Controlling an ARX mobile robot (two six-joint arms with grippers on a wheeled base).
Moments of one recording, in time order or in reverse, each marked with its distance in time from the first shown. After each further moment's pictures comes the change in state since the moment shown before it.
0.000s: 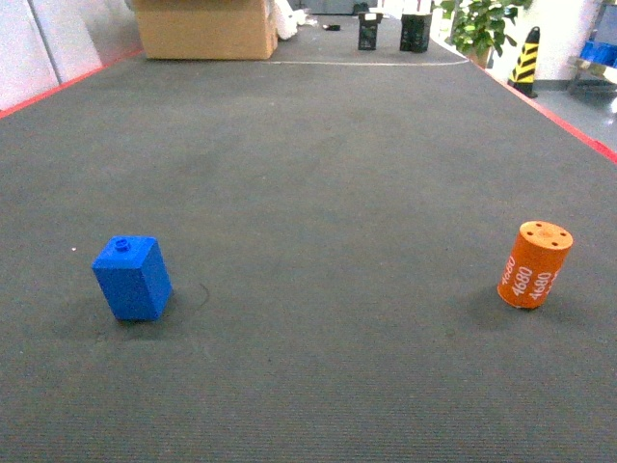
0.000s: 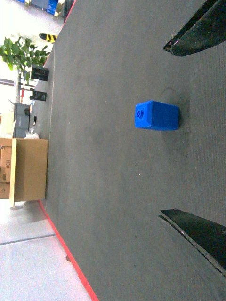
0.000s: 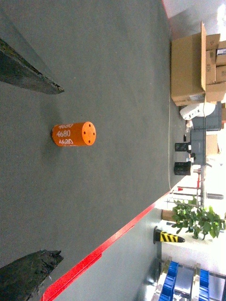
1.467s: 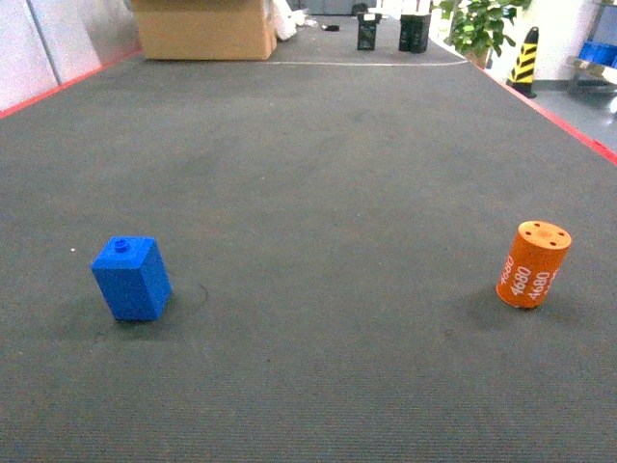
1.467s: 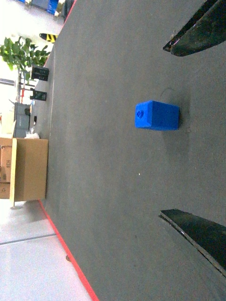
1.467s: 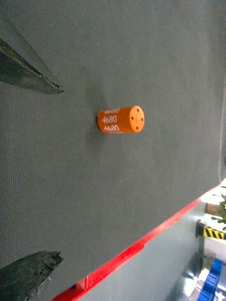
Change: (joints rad) left arm 0.000 0.000 0.000 0.000 -0.001 0.000; right arm 0.037 0.078 0.040 -0.122 0.084 -0.028
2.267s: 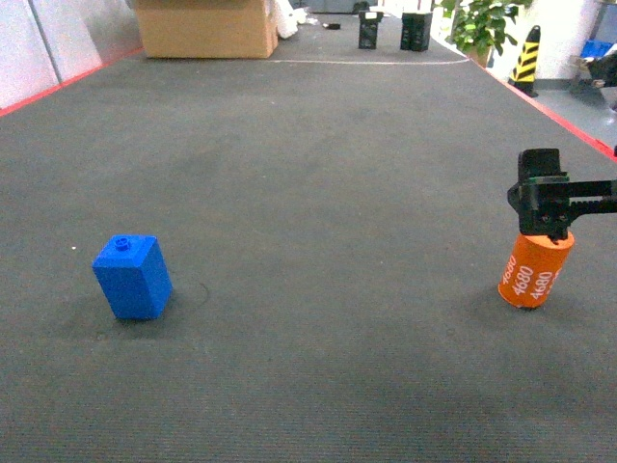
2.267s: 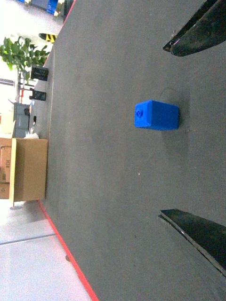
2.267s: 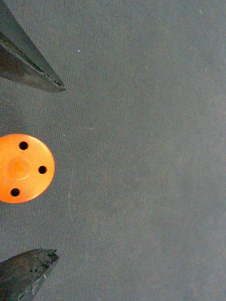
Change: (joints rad) left arm 0.000 0.000 0.000 0.000 0.001 0.000; right arm 0.069 1.673 0.816 0.500 -0.075 0.044
